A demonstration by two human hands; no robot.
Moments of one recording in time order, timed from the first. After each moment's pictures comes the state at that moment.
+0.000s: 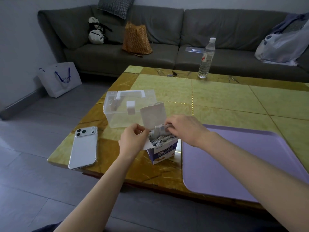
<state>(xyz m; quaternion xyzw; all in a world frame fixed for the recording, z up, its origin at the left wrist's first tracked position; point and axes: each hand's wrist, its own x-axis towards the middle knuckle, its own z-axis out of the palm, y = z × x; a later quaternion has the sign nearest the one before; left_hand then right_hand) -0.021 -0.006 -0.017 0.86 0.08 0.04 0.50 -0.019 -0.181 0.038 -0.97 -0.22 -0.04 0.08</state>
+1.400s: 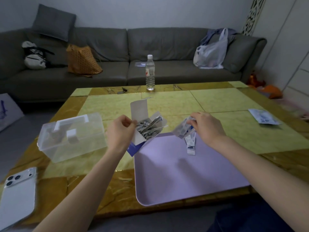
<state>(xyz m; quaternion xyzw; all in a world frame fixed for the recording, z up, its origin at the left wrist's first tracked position) 0.003 -0.139 0.045 0.85 -0.07 0.11 0.51 -0.079 -0.372 0.060 -0.97 0.12 -0.18 0.07</state>
